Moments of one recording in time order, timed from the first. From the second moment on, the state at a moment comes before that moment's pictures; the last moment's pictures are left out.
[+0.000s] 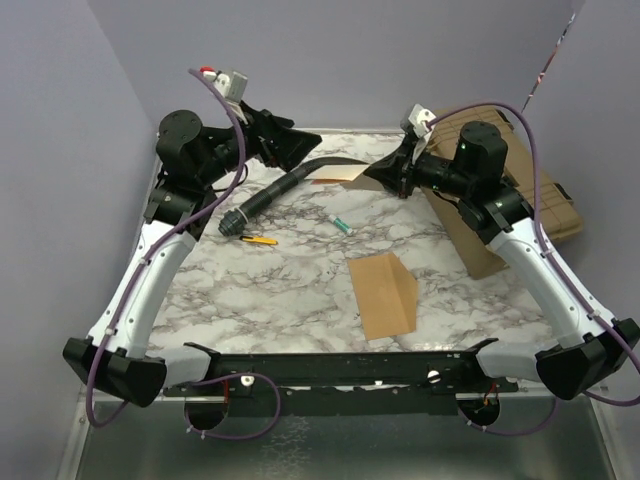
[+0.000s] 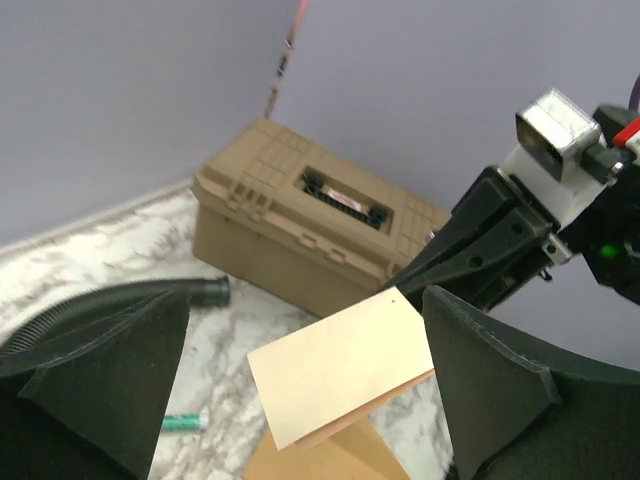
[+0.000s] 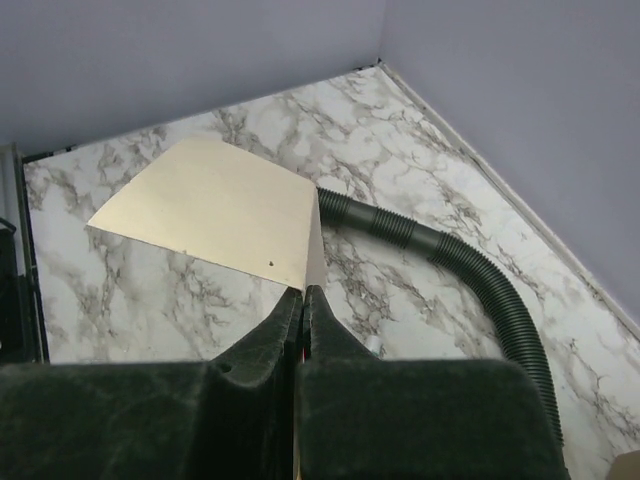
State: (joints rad) left arm -0.34 1.21 1.45 -0.04 0.52 -0.46; right arm 0.44 1.27 1.37 -0.21 -0.65 -0.15
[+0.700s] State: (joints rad) left arm -0.41 1.28 1.31 -0.02 1.08 -0.44; right arm 0.44 1.35 1.61 -0.38 -1.04 -0.07
